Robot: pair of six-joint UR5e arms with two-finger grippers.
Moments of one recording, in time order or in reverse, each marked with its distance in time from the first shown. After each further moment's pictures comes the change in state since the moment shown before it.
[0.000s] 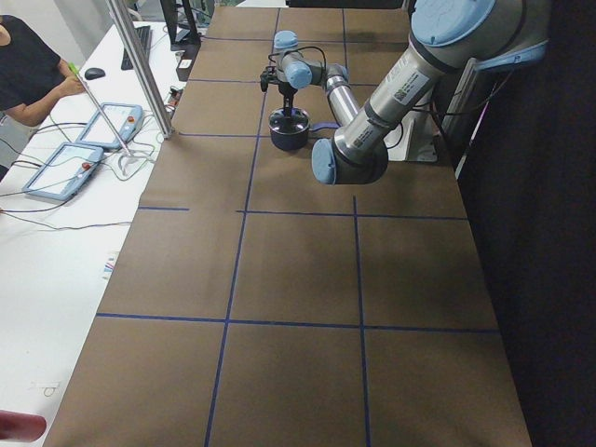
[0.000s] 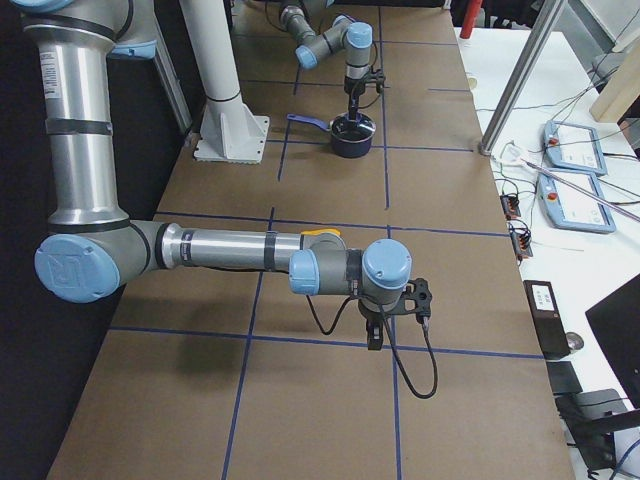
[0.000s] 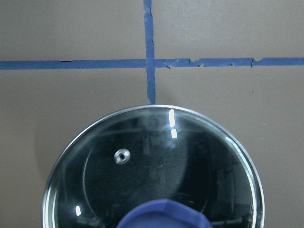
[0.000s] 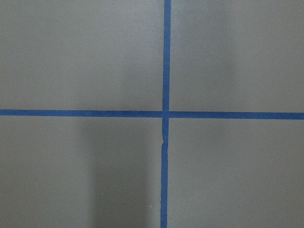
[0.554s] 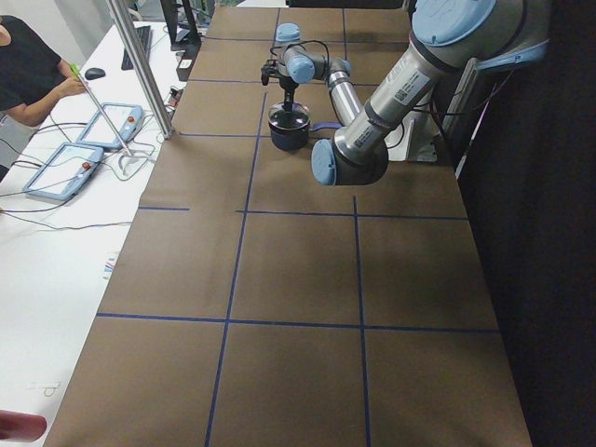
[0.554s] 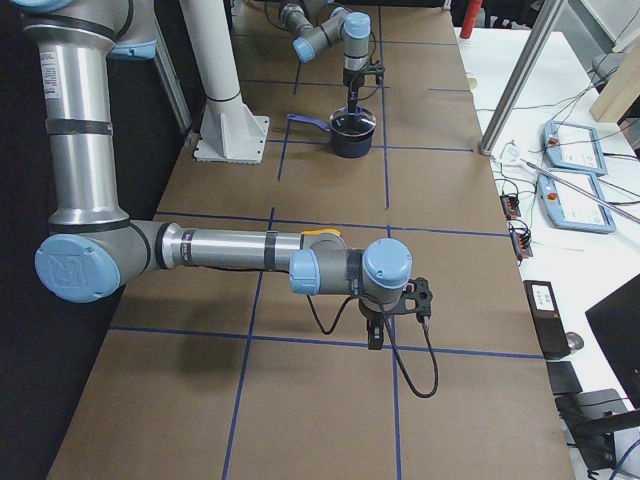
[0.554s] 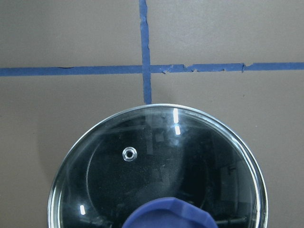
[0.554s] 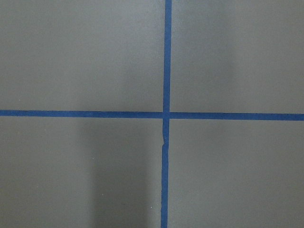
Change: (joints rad) left arm -0.010 0.008 -0.090 0.068 0.006 0.003; right arm 0.000 0.001 0.000 0.000 0.000 0.000
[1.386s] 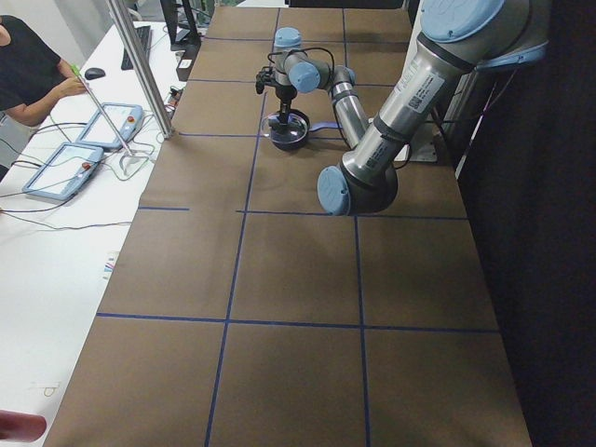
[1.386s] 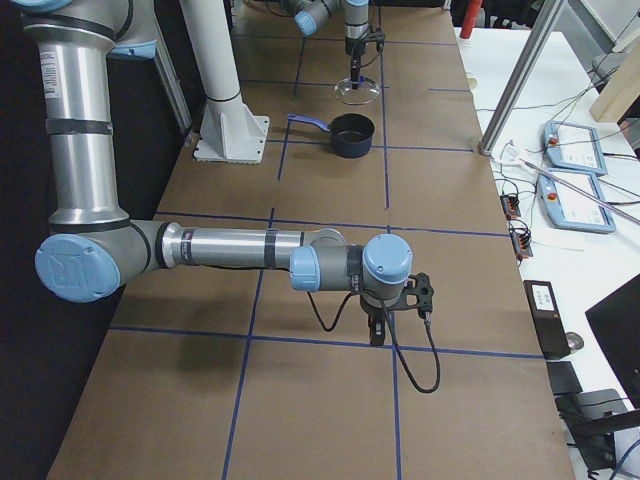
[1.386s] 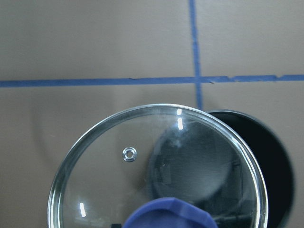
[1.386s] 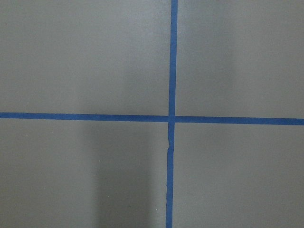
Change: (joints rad) left arm -0.111 0.259 -0.292 0.080 -0.012 0.128; right arm 0.001 0.001 0.017 0.001 0.008 0.005
